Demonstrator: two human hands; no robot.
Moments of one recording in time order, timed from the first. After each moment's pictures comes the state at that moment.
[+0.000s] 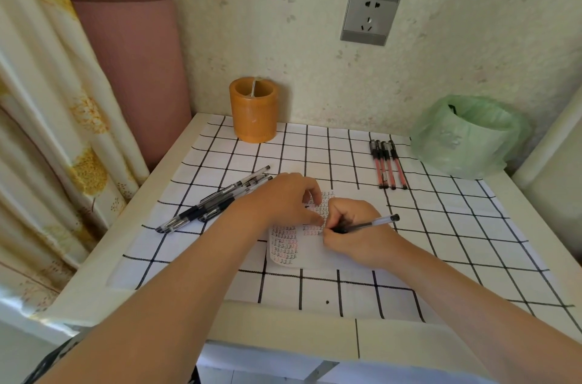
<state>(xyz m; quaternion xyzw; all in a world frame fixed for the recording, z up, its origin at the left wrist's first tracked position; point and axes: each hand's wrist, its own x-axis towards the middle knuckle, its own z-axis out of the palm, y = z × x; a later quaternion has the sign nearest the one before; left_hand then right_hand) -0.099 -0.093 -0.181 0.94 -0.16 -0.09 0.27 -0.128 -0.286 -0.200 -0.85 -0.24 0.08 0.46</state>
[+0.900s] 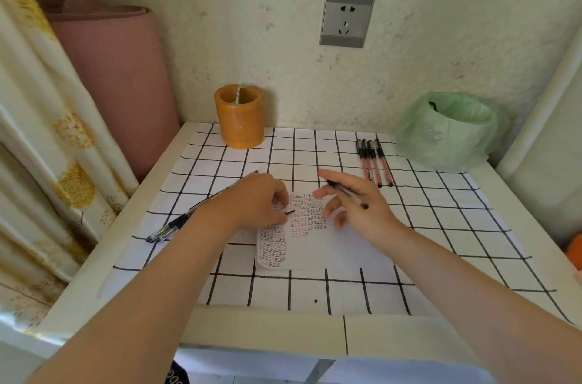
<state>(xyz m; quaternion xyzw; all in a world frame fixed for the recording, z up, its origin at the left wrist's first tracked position) -0.111 -0.074 -0.163 0.97 -0.12 -0.09 0.20 -0.115 -0.289 -0.178 -0.70 -0.07 0.09 0.70</state>
